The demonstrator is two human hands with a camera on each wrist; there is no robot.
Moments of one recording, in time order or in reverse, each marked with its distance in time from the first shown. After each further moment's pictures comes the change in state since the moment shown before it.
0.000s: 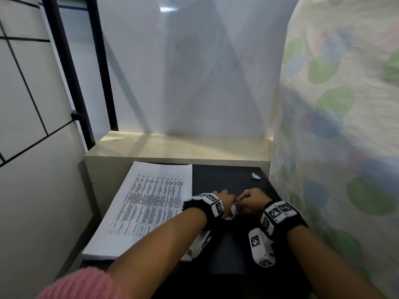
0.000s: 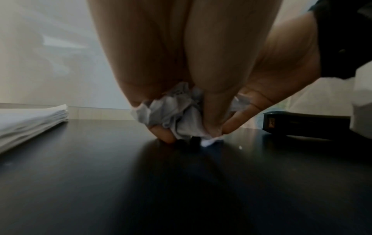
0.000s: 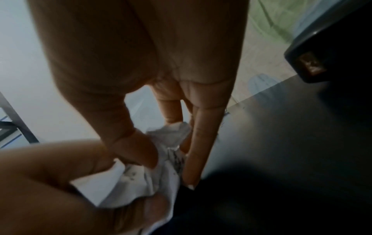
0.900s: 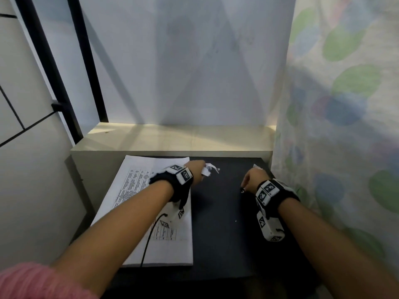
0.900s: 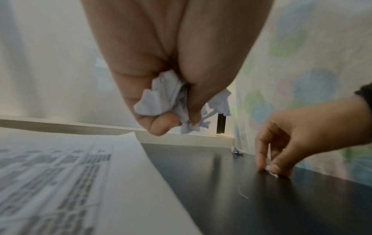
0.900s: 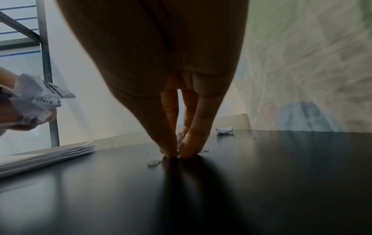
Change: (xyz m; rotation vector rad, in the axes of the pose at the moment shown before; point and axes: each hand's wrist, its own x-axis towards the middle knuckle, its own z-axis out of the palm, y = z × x) left_hand -0.012 -0.068 -0.061 -0.175 0.195 -0.123; right_hand 0.042 -0.017 -0.019 -0.598 0.131 -0.041
